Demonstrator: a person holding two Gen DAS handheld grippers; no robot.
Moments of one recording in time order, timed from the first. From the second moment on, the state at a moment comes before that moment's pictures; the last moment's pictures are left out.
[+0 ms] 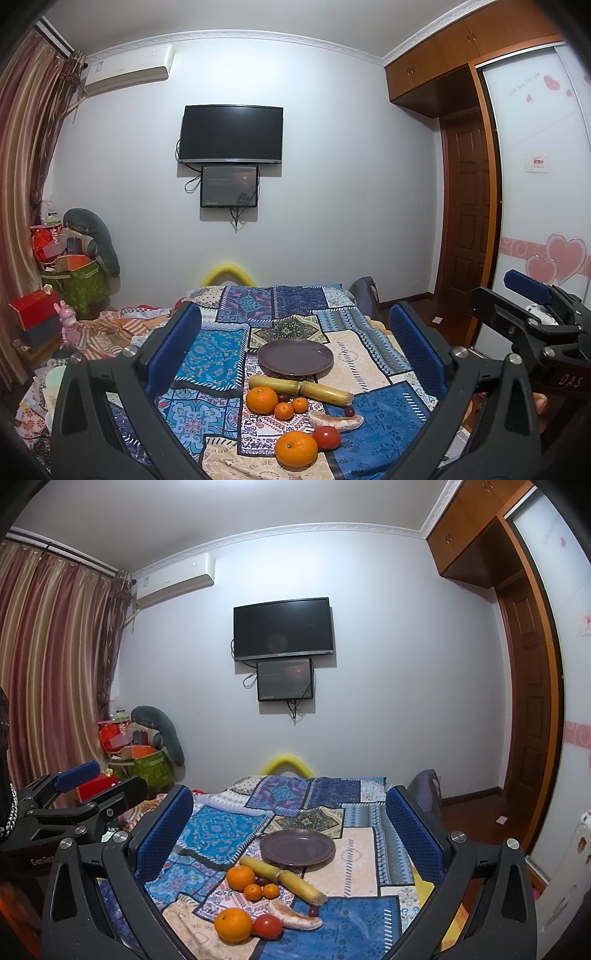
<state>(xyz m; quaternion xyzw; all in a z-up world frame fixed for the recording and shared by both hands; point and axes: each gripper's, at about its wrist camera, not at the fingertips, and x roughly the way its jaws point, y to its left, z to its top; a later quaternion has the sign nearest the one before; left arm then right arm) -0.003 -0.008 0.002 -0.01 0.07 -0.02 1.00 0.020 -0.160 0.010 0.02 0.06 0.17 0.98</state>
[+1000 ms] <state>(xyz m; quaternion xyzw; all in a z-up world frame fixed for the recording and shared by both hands) 0.089 0.020 -0.067 -0.02 0.24 -0.02 0.97 0.089 -0.164 -0.049 -0.03 0.17 0.19 0.97</state>
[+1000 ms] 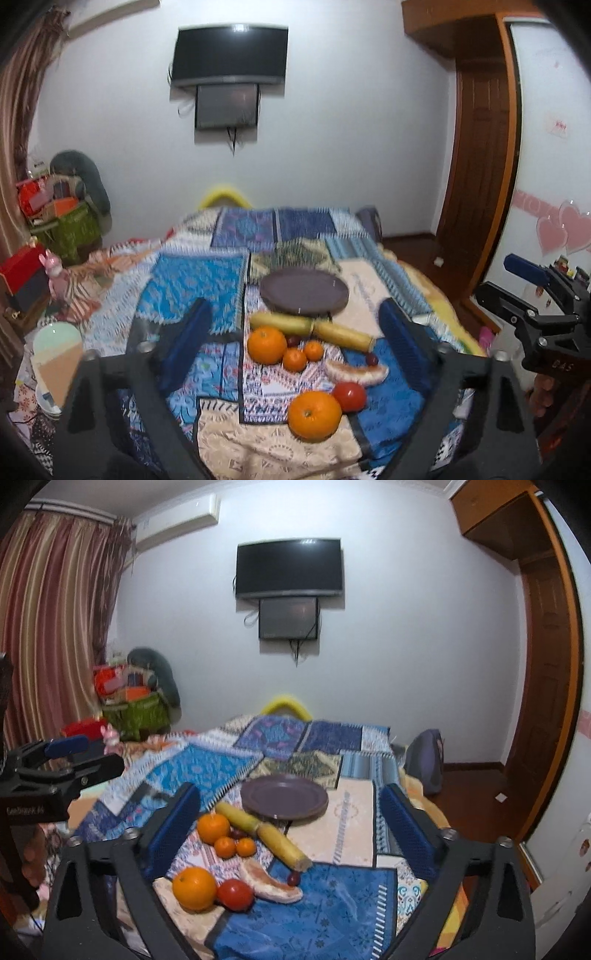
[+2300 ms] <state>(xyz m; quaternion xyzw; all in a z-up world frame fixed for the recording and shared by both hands) 0.160 -0.003 -0.234 -0.03 0.50 -0.10 0.86 0.161 -0.122 -0.184 -0.02 0.45 0.32 0.84</state>
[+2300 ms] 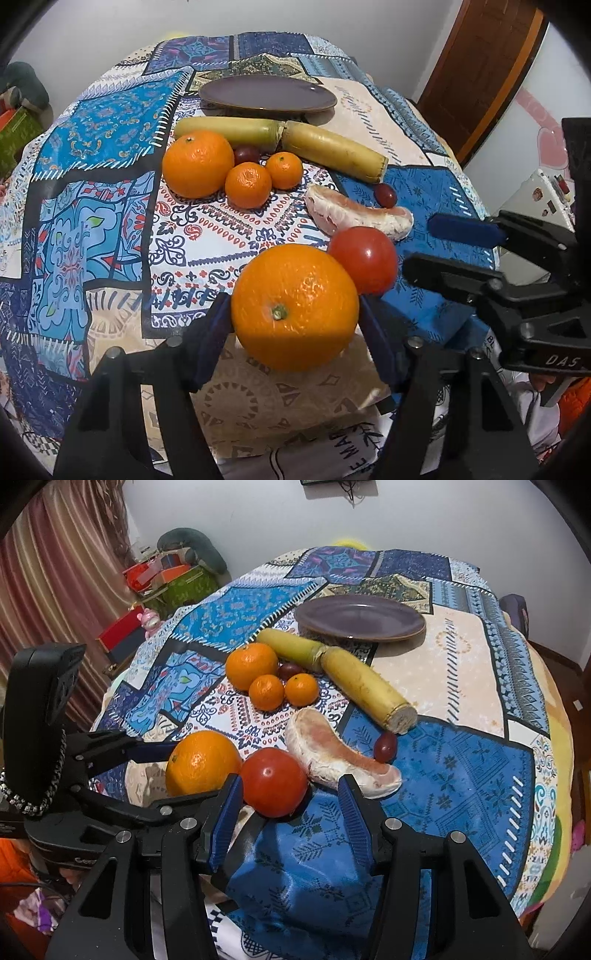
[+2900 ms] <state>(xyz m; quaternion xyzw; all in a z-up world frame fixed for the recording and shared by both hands) 0.155 0.040 -0.227 -0.07 0.48 -0.07 0.87 0.166 -0.096 -0.206 -0.05 0.48 0.33 0.81</state>
